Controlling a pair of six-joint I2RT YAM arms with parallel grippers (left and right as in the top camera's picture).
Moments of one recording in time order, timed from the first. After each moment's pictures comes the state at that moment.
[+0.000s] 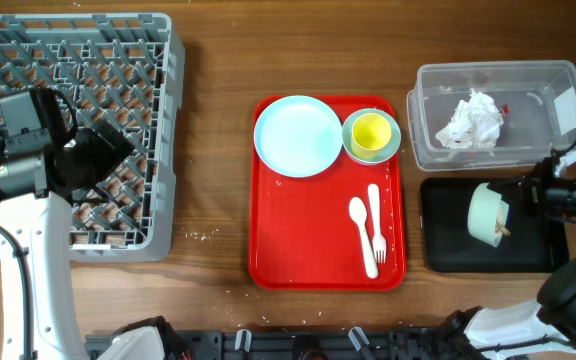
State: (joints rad) left arm 0.27 1.30 1.23 -1.06 0.01 -0.55; right arm -0.76 1.72 1.20 -1.37 -0.80 -0.03
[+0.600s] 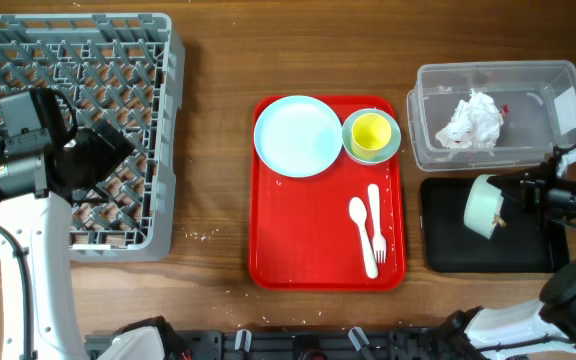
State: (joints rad) left arm 0.27 1.30 1.23 -1.05 0.01 -0.55; right arm -0.78 1.73 1.18 -1.36 -0.92 -0.11
